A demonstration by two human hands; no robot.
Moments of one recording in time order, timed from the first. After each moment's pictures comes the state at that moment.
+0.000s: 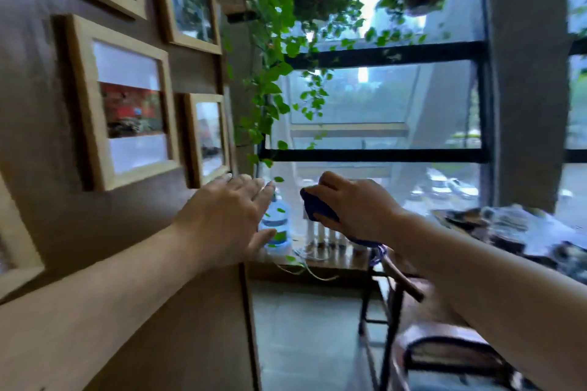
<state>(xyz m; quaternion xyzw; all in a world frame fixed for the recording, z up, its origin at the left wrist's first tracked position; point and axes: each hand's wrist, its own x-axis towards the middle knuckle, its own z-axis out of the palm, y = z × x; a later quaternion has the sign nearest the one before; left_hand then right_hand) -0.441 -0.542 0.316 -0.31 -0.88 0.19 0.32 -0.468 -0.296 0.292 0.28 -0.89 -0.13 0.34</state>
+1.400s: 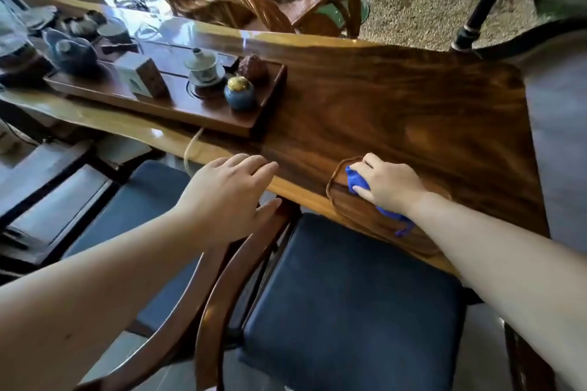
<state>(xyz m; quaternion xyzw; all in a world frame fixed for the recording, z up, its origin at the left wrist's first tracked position) -0.058 0.024 0.005 -0.83 -0.56 0.02 0.03 0.229 0.131 -0.115 -0.48 -0.88 -0.02 -0.03</state>
